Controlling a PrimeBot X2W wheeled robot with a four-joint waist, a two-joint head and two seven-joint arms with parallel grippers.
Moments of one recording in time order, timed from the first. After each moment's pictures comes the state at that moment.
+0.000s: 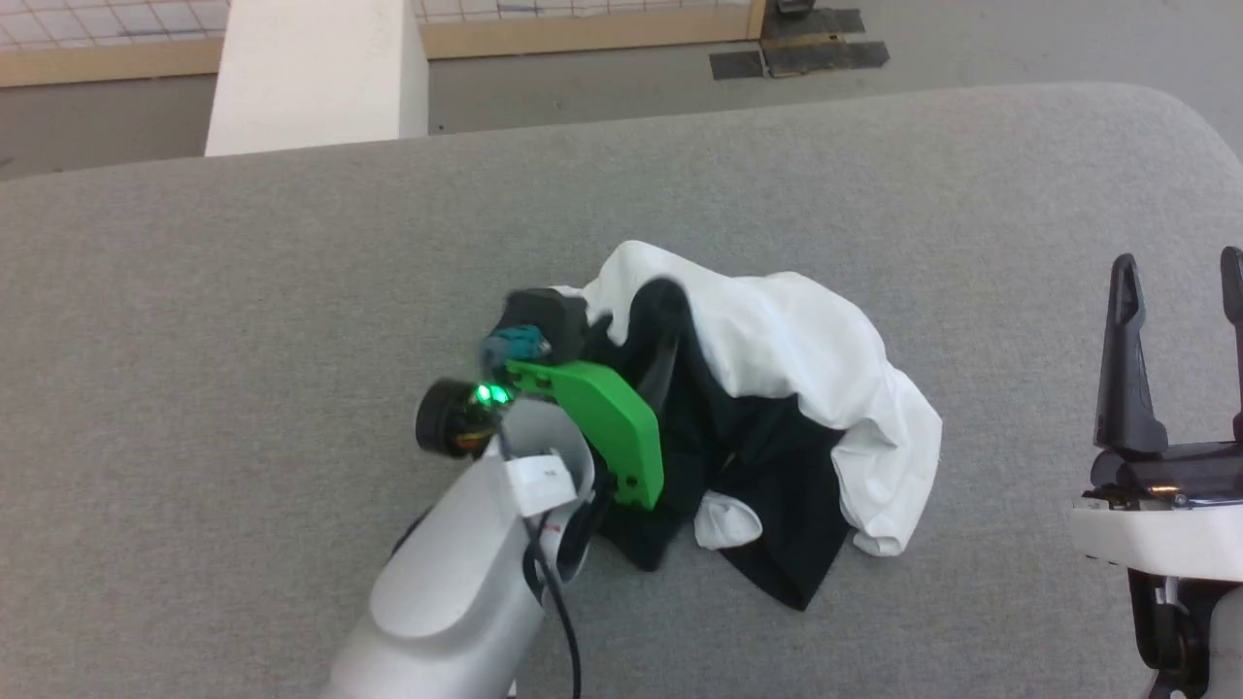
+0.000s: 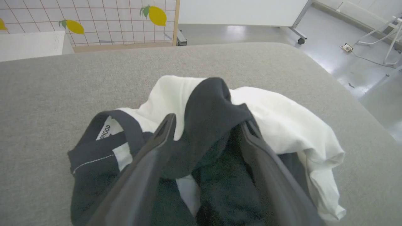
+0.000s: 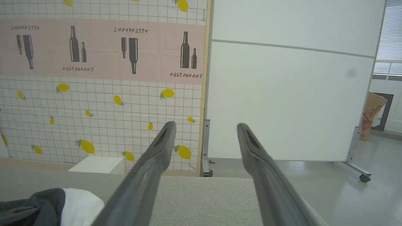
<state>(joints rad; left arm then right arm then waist) -0.53 0.06 -0.56 0.39 -0.52 0.10 0.13 -0.08 -0.05 -0.16 -0.24 0.04 0.13 -0.22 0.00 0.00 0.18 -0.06</state>
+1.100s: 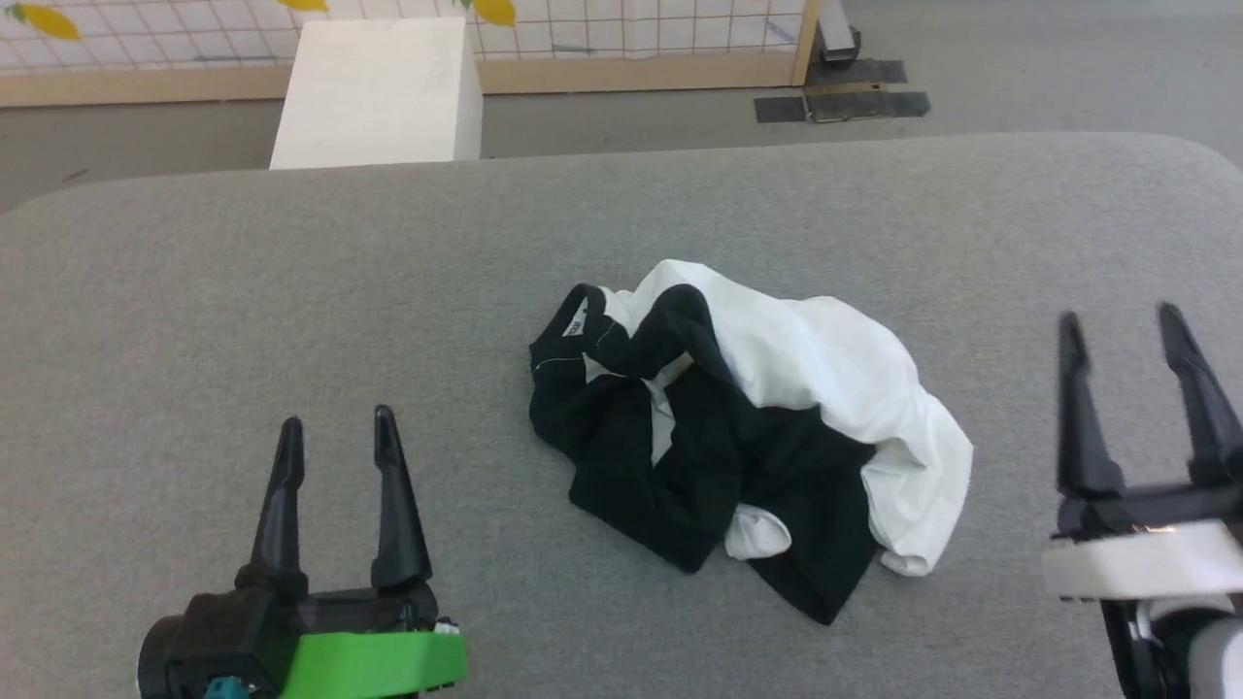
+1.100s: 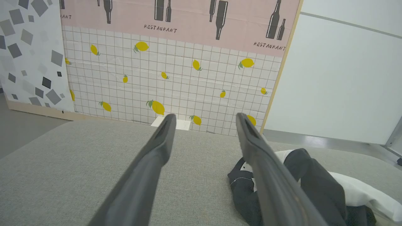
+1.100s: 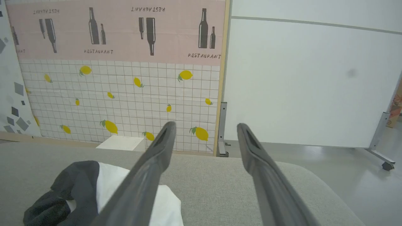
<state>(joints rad) 0.13 0.15 -0.21 -0.33 -0.26 0.26 -0.26 0.00 -0.06 -0.12 -0.26 0.05 0.13 -0.12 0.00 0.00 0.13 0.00</state>
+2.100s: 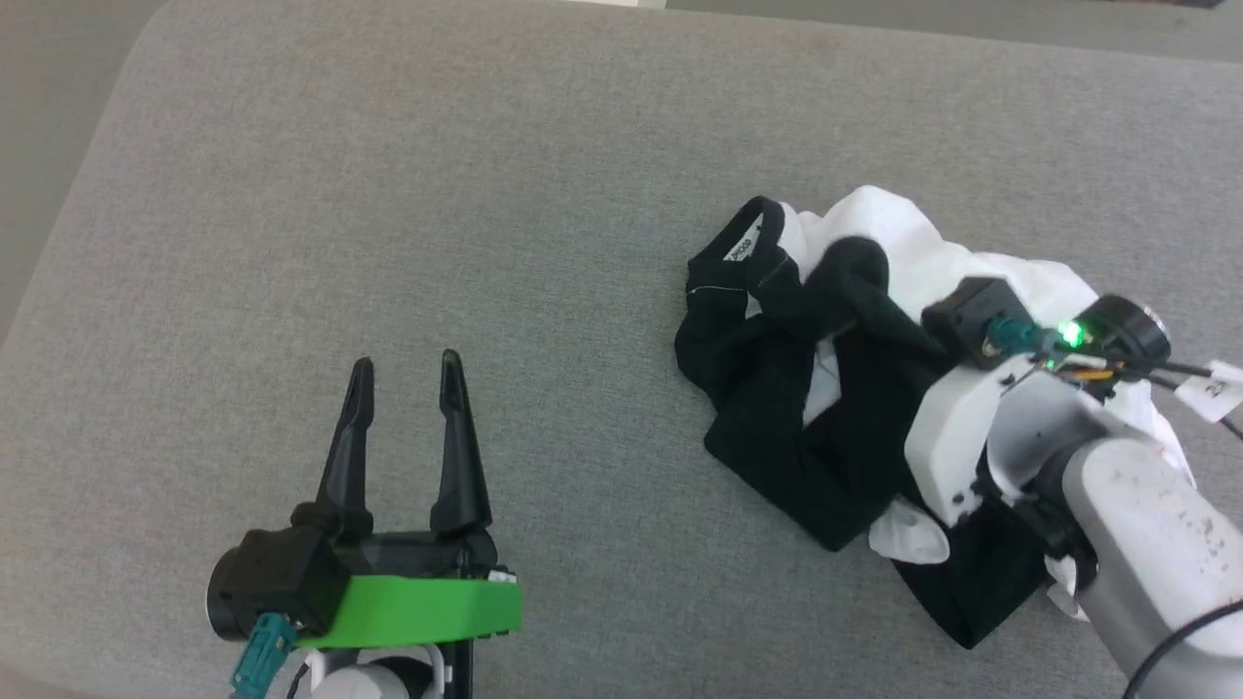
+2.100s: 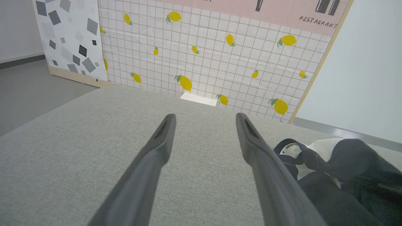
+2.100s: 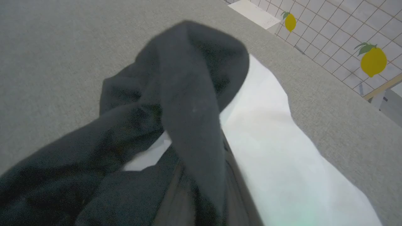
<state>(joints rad) 0.01 0.06 -0.24 -0.26 -0.27 0.17 -0.26 -0.46 -0.42 0.46 0.11 0.27 0.13 0.35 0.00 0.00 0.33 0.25</state>
